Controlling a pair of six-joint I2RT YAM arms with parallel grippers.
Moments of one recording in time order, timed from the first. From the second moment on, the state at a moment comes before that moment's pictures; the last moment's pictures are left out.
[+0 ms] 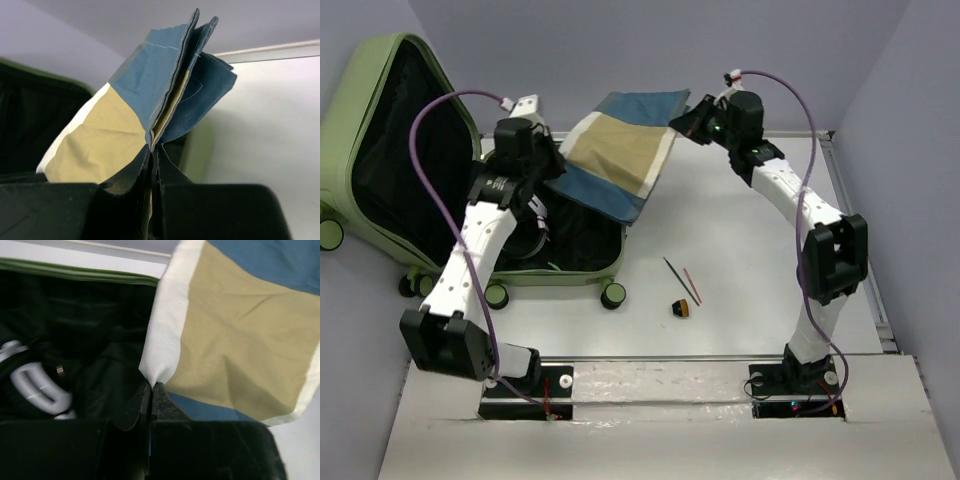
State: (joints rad) left arm -0.28 1.43 1.45 -0.46 0.02 -0.34; right arm 0.28 1.83 1.61 0.06 -0.33 0.74
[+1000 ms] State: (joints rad) left arm -0.09 0.97 1.05 -0.53 -0.33 -0.34; right arm 0.64 2.37 2.28 -0.39 -0.12 0.51
